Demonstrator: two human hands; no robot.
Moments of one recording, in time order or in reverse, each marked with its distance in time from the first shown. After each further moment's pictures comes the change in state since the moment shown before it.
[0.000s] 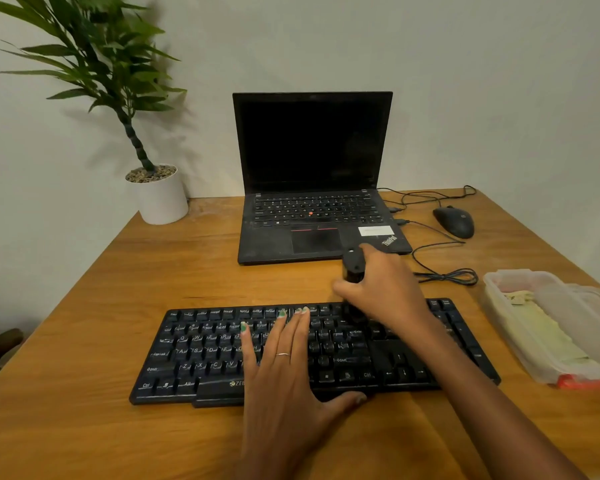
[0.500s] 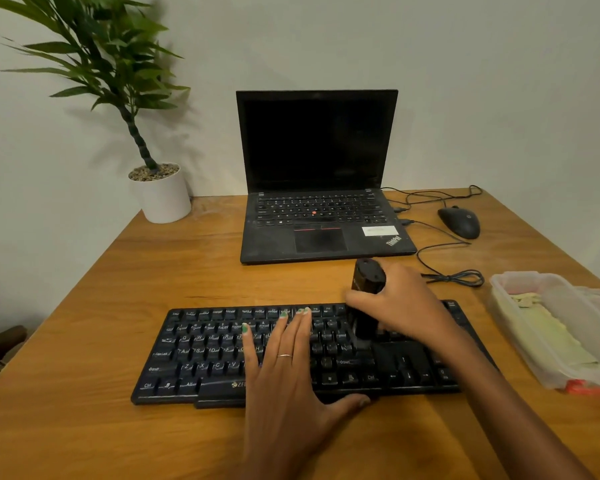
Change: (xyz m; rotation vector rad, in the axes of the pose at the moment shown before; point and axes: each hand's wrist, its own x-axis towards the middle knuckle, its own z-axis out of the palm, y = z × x) left_hand 0.000 -0.001 -0.002 0.001 -0.006 -0.006; right_hand -0.016 0.003 -0.020 0.252 -0.208 0.083
